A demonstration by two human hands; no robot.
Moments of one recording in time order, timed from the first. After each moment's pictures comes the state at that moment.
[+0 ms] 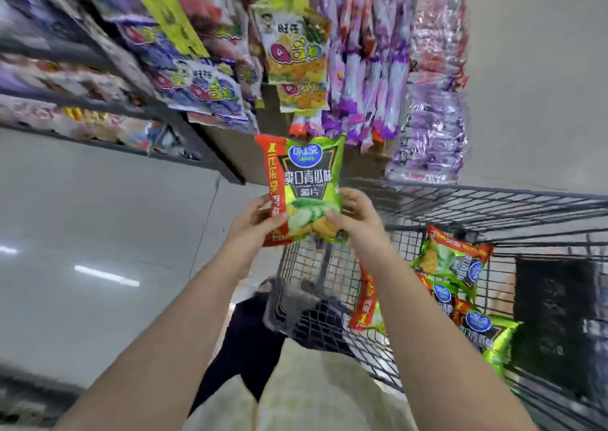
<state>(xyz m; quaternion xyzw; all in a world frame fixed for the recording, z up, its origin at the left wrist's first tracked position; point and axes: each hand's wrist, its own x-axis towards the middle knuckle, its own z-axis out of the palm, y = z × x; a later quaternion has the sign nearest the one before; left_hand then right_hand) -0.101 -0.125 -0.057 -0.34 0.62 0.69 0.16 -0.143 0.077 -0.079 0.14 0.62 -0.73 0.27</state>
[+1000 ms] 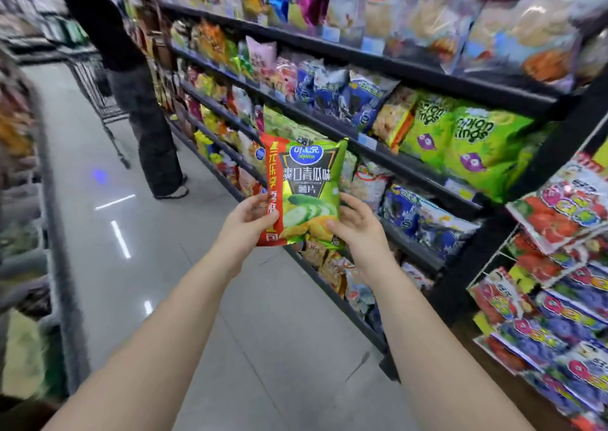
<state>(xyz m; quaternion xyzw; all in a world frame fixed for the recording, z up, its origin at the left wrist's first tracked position) 0.067 -0.747 0.168 -0.34 0.60 0.66 -0.29 -0.085 -0.606 0.159 -0.28 0.58 -0.71 0.28</state>
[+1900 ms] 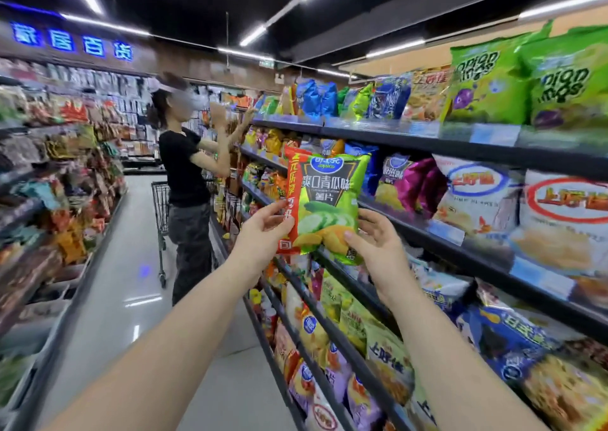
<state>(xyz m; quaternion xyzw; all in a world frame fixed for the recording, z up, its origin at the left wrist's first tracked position) -0.114 -1.197 0.349 -0.26 0.65 0.54 -0.47 -0.286 -1.081 0.343 -0.46 0.52 -0.70 0.18</state>
